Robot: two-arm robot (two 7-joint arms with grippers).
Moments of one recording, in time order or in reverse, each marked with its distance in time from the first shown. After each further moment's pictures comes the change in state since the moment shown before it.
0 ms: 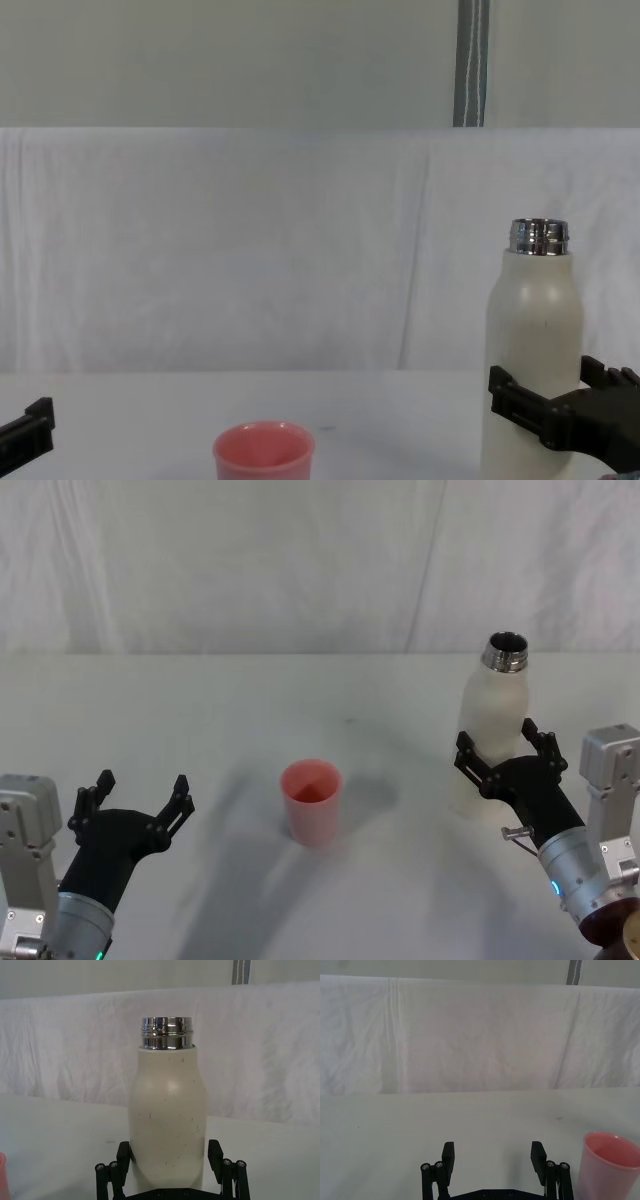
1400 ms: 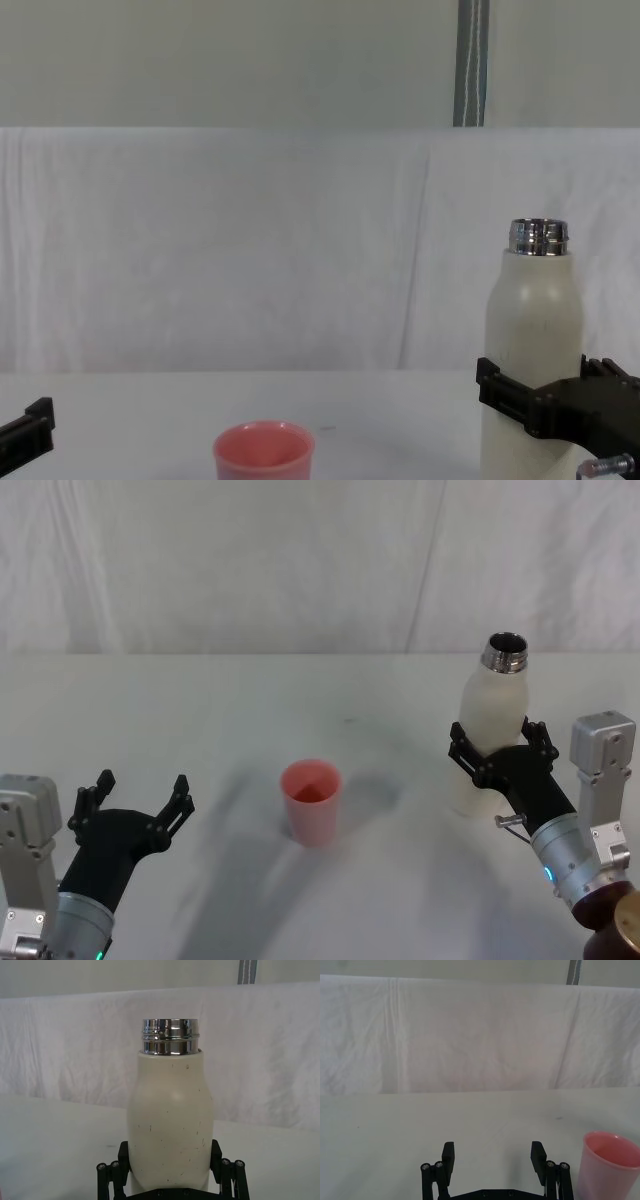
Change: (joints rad) left arm 0.000 0.000 0.000 0.000 0.000 0.000 0.000; right arm 0.054 -0.003 -0.008 0.055 0.000 -0.003 0.012
